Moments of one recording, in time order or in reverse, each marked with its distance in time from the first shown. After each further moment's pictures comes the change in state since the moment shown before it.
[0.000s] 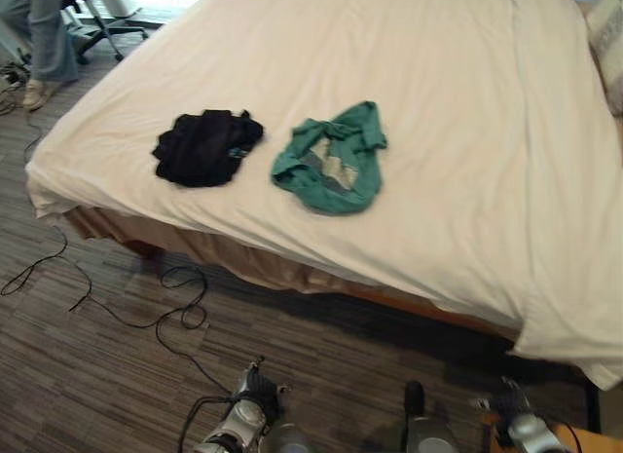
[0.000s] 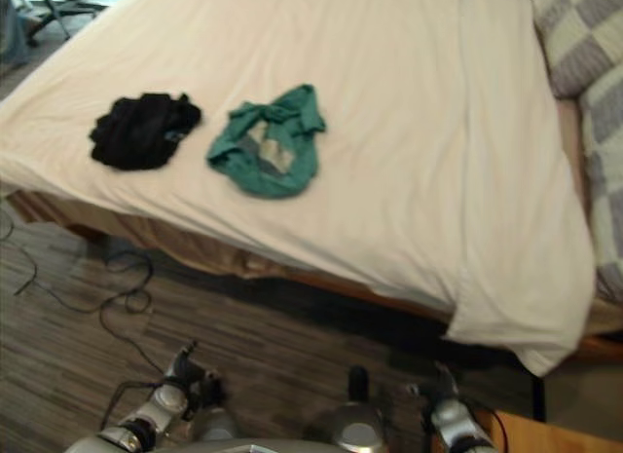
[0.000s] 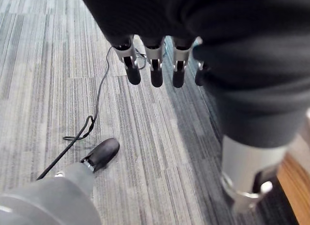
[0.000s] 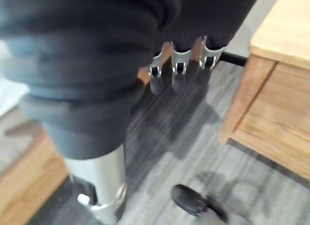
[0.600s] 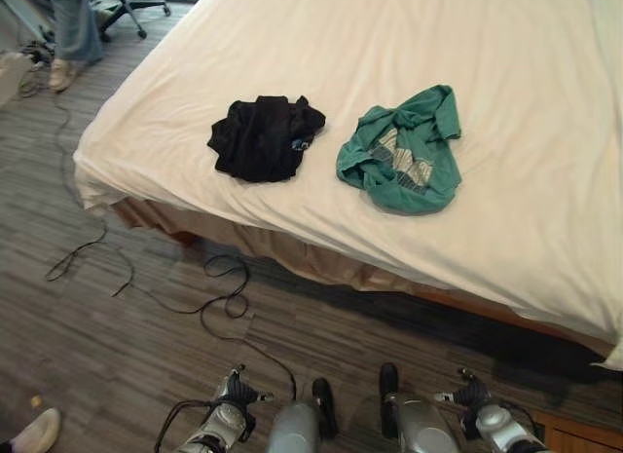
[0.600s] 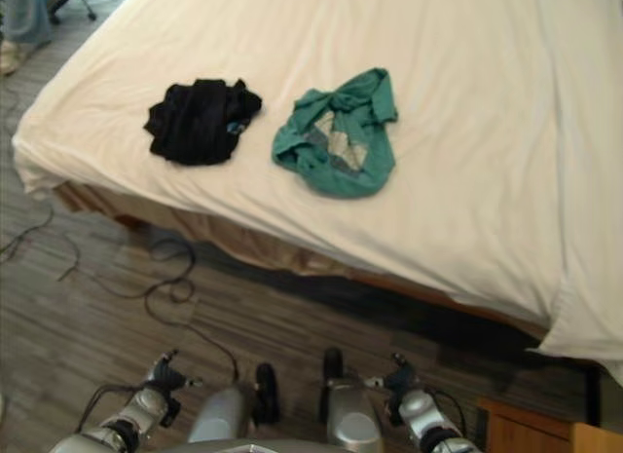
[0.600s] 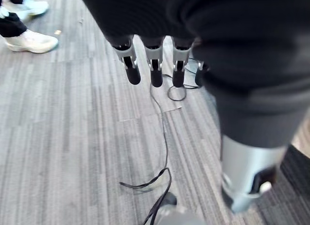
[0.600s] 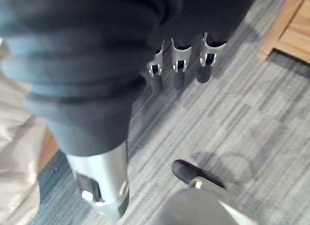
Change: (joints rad) left arm -0.011 0.061 0.031 0.048 0.044 0.024 -0.036; right arm -0.119 0.095 0.087 -0.005 0.007 -0.027 0.004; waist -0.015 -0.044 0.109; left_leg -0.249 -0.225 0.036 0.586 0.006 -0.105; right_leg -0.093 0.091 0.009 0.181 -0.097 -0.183
